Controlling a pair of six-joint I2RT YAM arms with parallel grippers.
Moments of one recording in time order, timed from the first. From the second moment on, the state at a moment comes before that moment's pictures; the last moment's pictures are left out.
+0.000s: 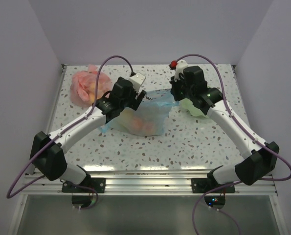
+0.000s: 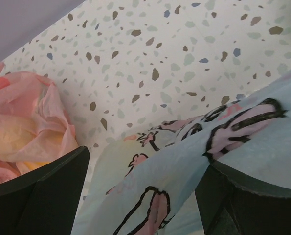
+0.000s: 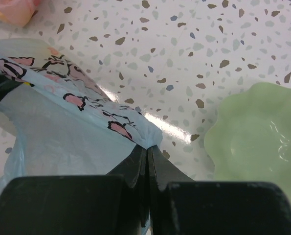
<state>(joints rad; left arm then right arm) -0.65 1.47 1.22 -0.28 -0.31 0.12 0.50 1.41 1.41 -0.56 0.03 0.02</state>
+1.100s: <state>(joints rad) -0.26 1.21 1.00 -0.47 0.07 -0.29 0.43 1.62 1.55 -0.56 0.06 0.13</state>
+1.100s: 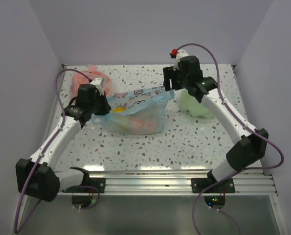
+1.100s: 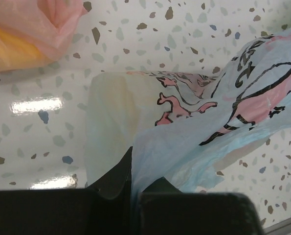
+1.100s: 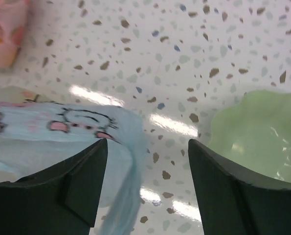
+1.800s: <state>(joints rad) -0.25 1.21 1.00 -0.50 0.18 -0.41 0.87 1.66 1.59 -0.57 -0.21 -0.25</state>
